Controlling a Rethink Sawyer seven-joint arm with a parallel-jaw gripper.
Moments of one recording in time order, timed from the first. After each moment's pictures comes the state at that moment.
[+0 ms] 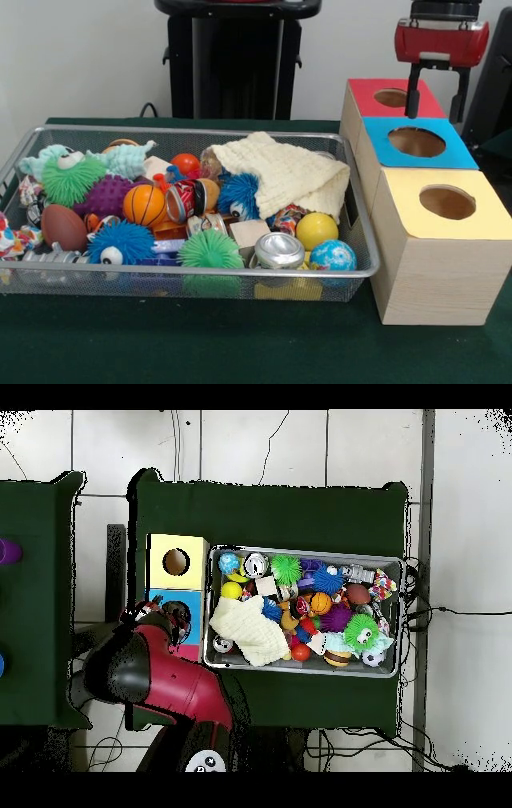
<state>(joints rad) 0.27 -0.77 -0.18 1.97 0.59 0.09 1.92</state>
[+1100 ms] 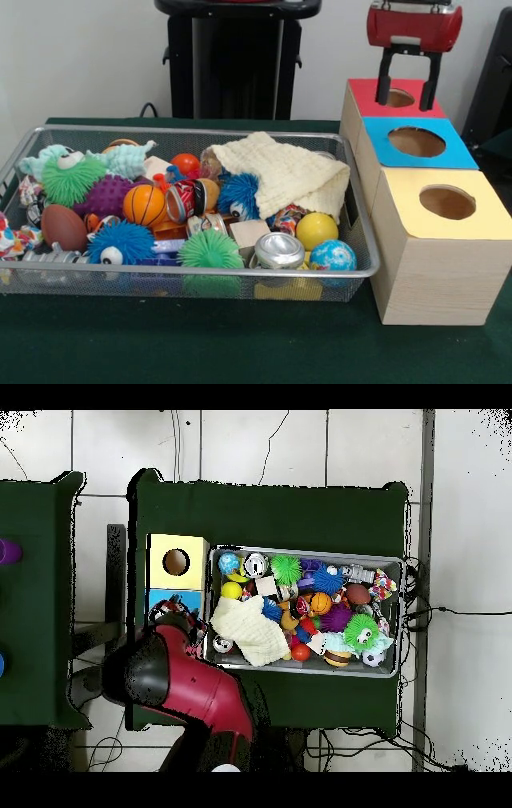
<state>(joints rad) 0.23 -0.81 -0.24 1.97 0.54 0.13 1.92</state>
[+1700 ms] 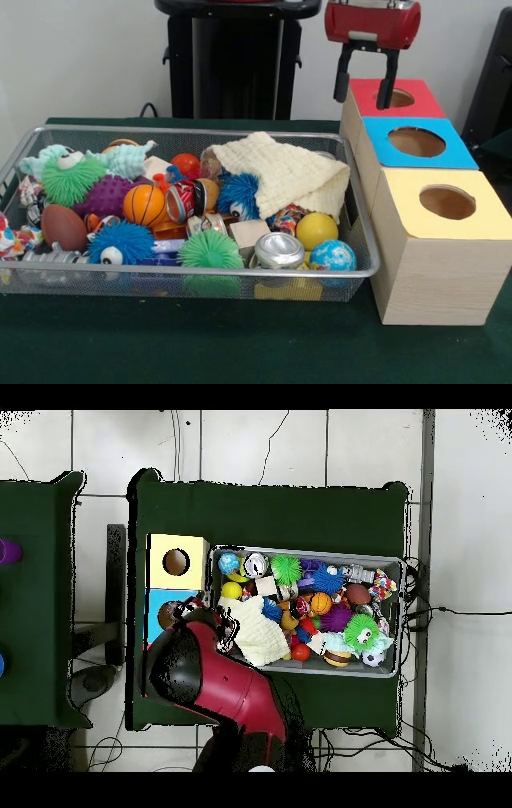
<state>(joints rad) 0.14 -0.83 -0.24 1.98 0.46 0.13 1.92</state>
